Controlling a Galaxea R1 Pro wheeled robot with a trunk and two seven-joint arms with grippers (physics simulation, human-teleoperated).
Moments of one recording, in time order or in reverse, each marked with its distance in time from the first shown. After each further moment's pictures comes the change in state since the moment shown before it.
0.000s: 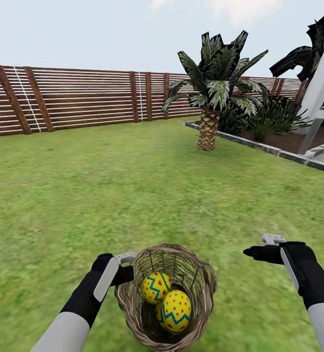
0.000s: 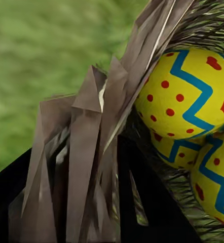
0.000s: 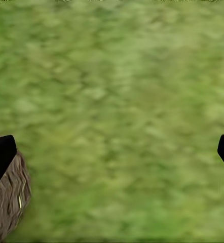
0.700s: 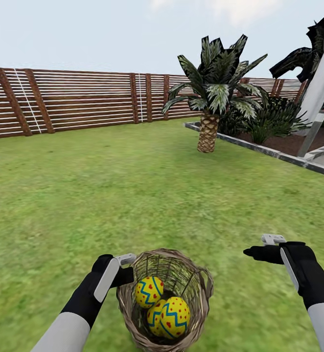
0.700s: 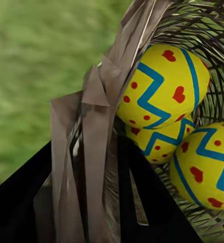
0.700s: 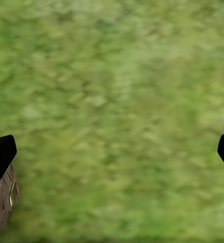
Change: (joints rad) left arm 0.000 -0.001 0.000 0.012 -0.003 0.004 0.002; right arm 0.000 0.000 0.000 0.000 0.003 -0.001 -0.001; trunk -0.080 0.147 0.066
